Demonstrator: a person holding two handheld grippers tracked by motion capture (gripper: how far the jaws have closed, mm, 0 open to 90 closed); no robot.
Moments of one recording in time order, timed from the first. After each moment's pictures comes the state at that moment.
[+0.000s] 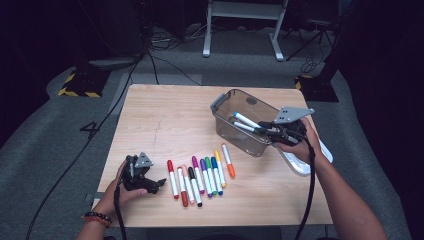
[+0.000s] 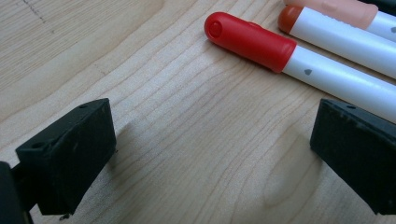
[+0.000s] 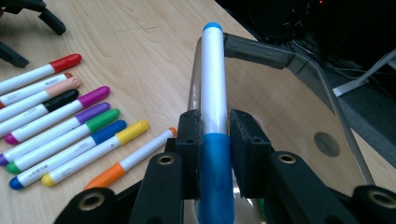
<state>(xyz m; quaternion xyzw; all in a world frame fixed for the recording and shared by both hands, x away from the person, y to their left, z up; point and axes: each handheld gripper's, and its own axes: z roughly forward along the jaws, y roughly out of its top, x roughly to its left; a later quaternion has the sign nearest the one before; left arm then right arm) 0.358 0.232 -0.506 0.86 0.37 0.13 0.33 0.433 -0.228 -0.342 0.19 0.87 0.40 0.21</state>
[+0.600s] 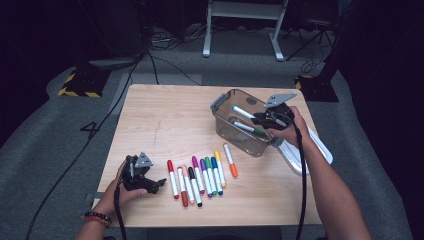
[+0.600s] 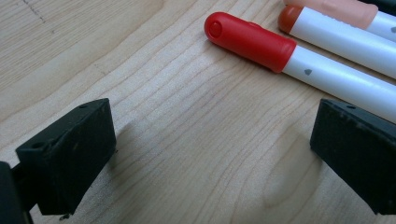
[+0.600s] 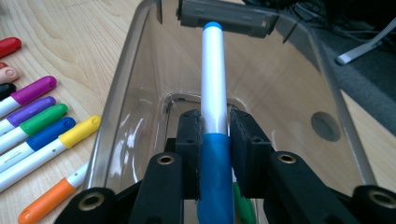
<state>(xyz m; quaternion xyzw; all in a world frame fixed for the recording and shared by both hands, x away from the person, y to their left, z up) 0.358 0.232 -0.506 0.86 0.37 0.13 0.33 0.499 -0.218 -0.366 0.23 0.89 0.36 0.18</state>
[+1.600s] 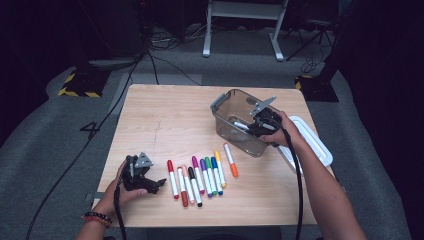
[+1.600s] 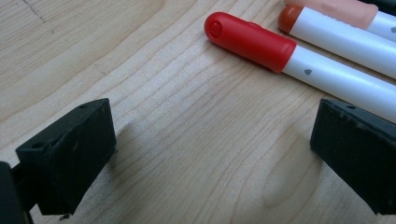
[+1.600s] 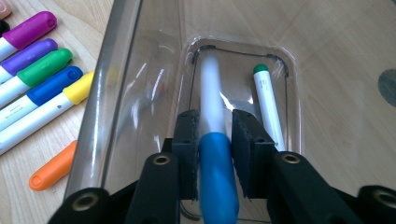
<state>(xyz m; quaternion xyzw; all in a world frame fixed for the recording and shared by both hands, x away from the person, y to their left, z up) 0.358 0.232 -0.506 0.86 0.37 0.13 0.33 0.509 -0.195 -0.396 0.22 0.93 0.27 0.11</state>
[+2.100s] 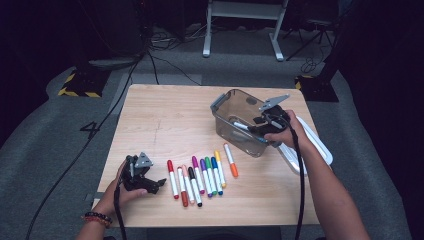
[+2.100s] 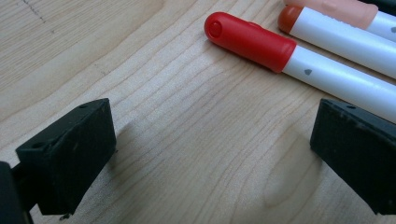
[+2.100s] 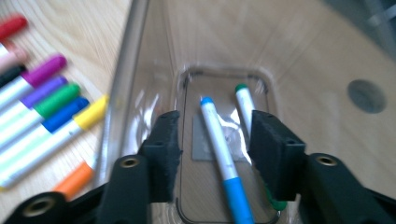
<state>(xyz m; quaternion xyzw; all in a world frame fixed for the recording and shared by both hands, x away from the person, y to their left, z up) 0.358 0.232 -0.506 0.86 0.37 0.13 0.33 0.495 -0.214 -0.374 0.26 0.90 0.33 0.14</state>
